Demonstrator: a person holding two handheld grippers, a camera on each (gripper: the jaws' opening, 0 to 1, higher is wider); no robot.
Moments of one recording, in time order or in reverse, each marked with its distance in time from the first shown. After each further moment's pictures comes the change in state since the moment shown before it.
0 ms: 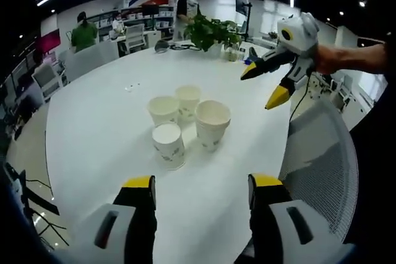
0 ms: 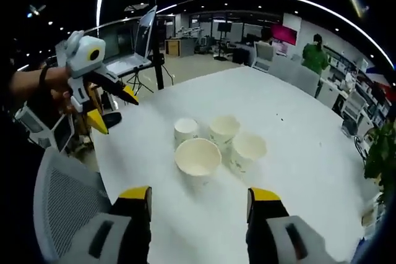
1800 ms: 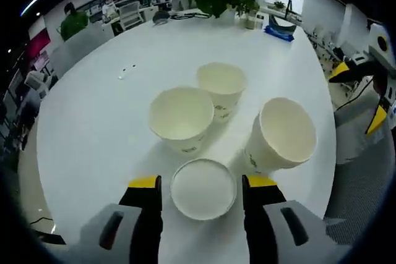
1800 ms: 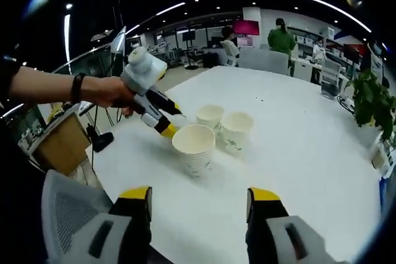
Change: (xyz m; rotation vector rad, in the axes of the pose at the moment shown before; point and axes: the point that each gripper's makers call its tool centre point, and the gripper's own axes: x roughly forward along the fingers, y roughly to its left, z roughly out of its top) left arm 0.143 0.061 0.021 0.082 0.225 0.042; right arm -0.014 0.013 -0.033 0.255 -0.090 -0.103
